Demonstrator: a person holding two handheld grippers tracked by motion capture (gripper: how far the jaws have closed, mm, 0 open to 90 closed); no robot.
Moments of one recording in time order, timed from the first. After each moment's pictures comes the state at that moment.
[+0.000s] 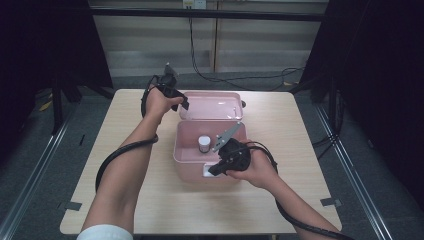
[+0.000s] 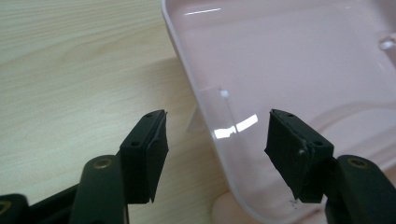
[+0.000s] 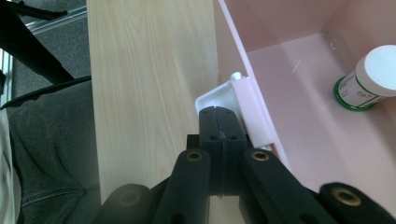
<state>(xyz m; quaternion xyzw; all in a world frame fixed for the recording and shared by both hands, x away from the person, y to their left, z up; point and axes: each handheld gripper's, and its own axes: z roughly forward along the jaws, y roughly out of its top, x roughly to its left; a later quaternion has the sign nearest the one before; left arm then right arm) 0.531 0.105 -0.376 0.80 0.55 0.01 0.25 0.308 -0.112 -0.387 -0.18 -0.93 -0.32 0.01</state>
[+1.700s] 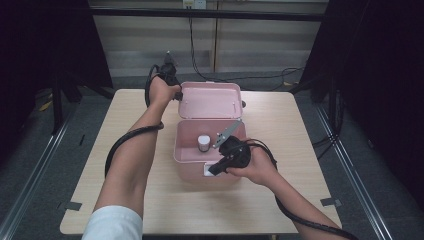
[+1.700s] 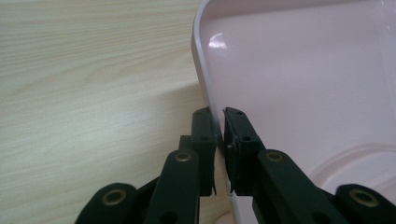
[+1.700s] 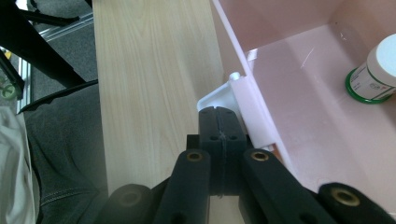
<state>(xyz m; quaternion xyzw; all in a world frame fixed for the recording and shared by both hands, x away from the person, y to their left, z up) 0.558 0.102 -0.355 0.78 0.58 0.01 0.24 0.316 -0.114 -0.389 -0.19 -0.93 -0.32 0.04</state>
